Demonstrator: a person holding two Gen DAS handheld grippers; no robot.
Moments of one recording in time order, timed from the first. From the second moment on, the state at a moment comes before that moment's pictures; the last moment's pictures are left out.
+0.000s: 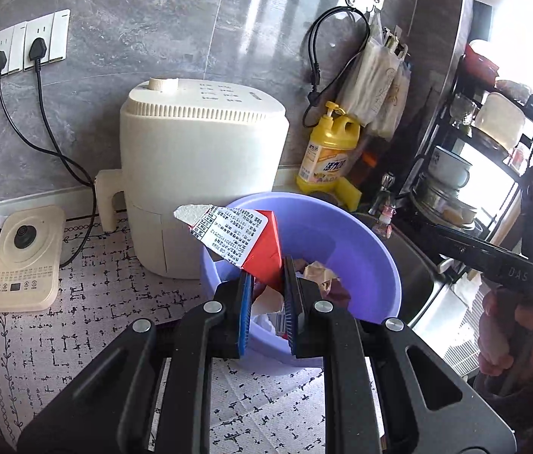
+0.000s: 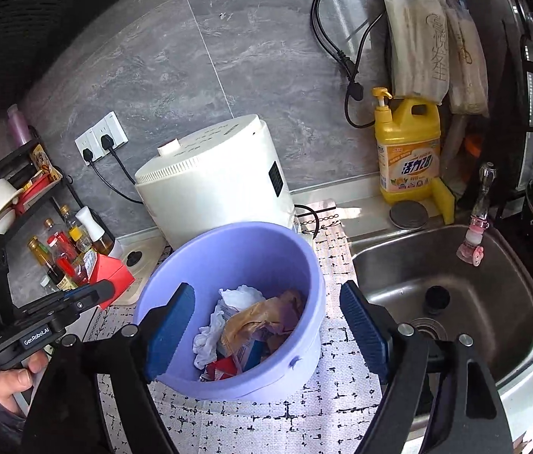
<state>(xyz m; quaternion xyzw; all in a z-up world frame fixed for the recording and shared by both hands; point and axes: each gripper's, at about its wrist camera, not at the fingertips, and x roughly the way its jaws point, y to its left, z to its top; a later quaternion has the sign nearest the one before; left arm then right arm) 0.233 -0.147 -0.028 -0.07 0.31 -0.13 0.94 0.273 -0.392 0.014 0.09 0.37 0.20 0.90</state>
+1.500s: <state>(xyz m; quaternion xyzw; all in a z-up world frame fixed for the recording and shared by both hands) 0.174 -0.141 0.023 -0.04 0.28 -0.02 0.96 0.263 -0.435 0.037 0.09 0.36 0.23 0.90</state>
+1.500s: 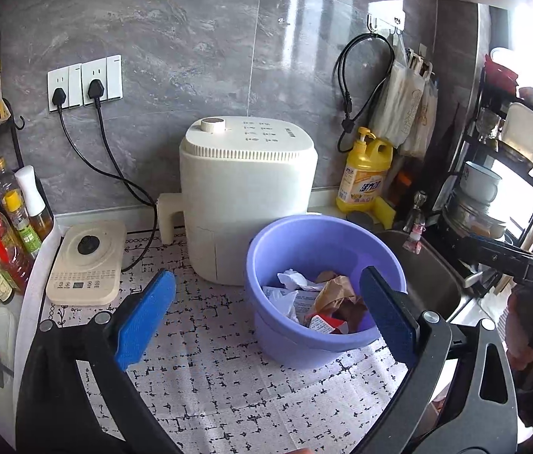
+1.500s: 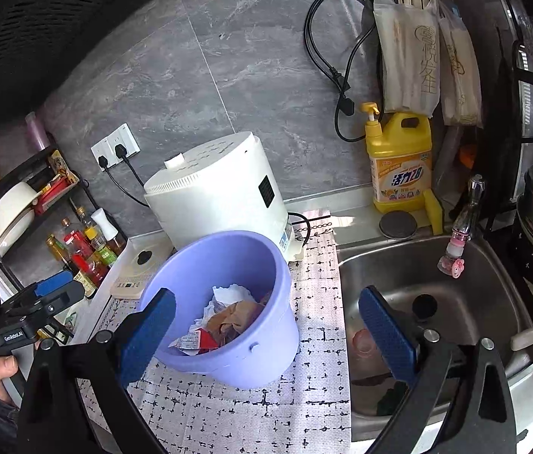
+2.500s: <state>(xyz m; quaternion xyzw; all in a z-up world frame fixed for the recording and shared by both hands) 0.018 0.019 0.106 -0.03 0.23 -0.05 0.97 0.100 -0.283 0.098 0.08 0.33 0.15 0.93</state>
